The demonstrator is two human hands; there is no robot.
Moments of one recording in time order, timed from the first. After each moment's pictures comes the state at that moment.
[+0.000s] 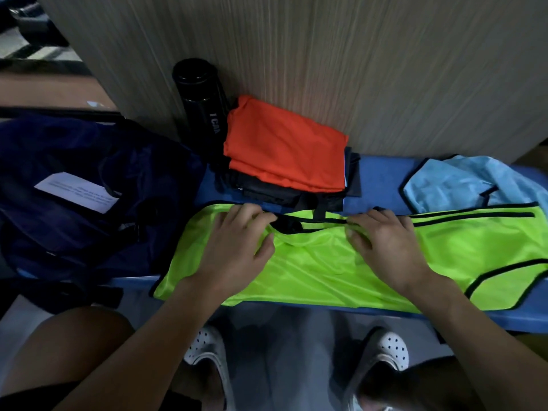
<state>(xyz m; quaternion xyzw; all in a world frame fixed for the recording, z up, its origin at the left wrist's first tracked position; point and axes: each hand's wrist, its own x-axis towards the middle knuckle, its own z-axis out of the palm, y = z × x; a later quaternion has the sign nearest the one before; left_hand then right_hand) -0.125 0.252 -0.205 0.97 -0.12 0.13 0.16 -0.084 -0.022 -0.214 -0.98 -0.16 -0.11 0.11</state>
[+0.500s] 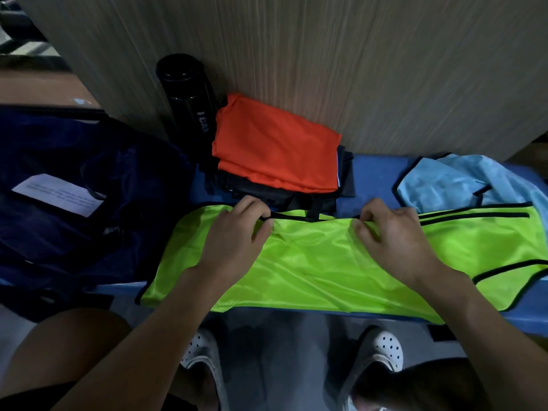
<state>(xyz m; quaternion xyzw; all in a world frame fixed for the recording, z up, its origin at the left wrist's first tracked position) -0.099 0.238 -0.207 0.94 -0.13 0.17 0.27 -0.078 -0.038 -0.192 -0.97 -0.15 -0.09 0.18</state>
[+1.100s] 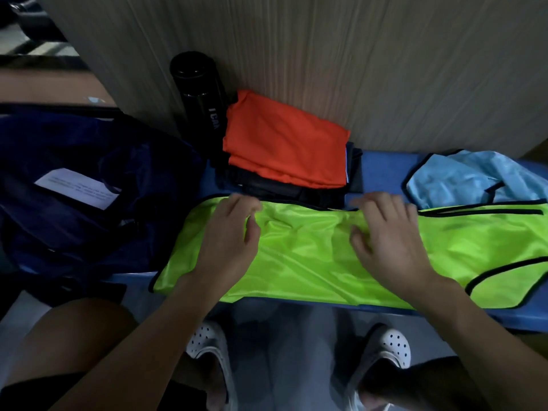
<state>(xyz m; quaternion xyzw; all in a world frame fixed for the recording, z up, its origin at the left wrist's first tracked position) -0.120 0.247 -0.202 0.91 -0.08 0.21 0.34 -0.096 -0.017 -0.193 -0.95 -0.20 -0.20 0.12</state>
